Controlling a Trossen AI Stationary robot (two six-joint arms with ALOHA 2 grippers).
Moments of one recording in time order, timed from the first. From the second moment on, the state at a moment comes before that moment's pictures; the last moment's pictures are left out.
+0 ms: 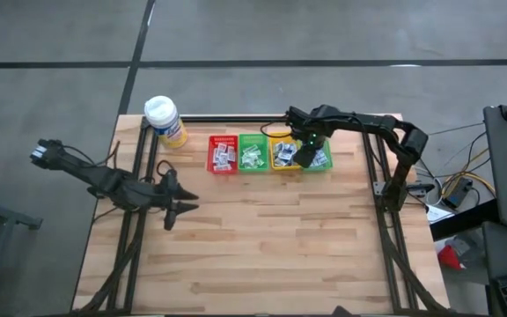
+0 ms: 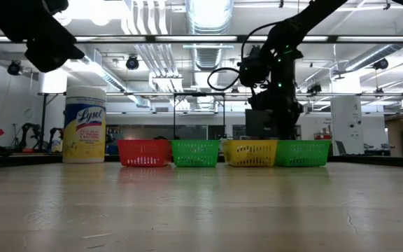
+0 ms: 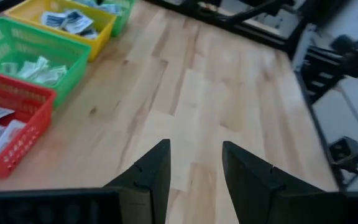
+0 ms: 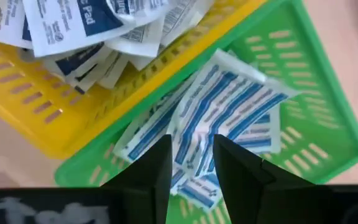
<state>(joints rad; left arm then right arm) -0.41 0.57 0.49 -0.37 -0.38 -0.53 -0.56 1.81 1.30 -1.01 0.07 0.07</state>
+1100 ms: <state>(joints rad) -0.42 0.36 0.49 -0.35 -0.18 -0.31 -0.56 1.40 1.28 -1.04 -0.06 -0.05</state>
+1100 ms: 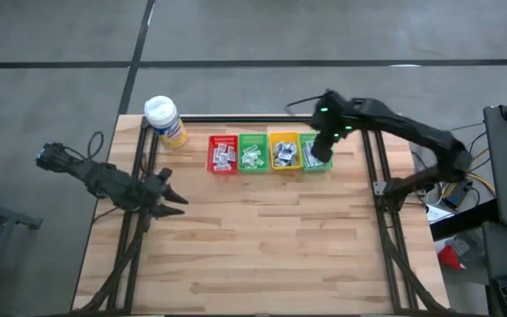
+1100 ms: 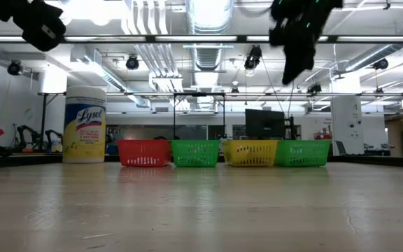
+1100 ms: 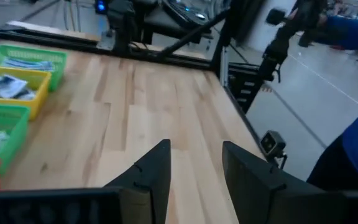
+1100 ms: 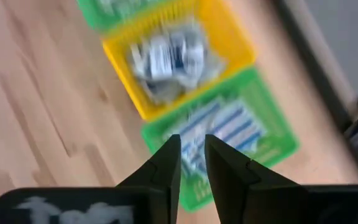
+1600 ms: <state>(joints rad) -0.42 0.22 0.47 -0.40 -0.25 -0.22 -0.55 0.62 0.83 -0.57 -0.16 0.10</state>
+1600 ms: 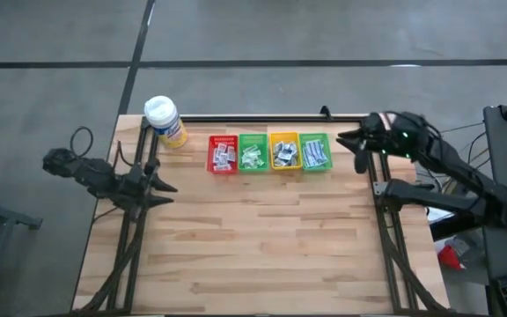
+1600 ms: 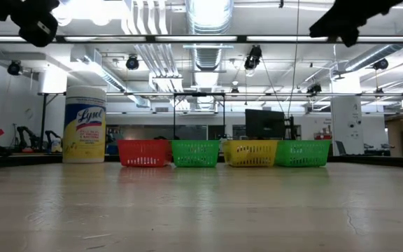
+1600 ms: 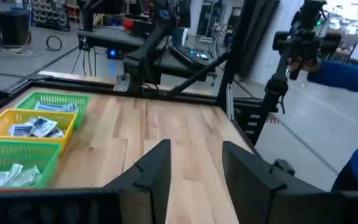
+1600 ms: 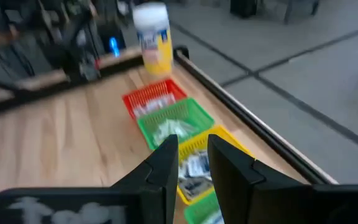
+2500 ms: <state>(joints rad) -0.18 0.25 0.32 -0.20 -0.27 -0.10 -0.55 0.00 0.31 -0.46 -0.24 0.36</state>
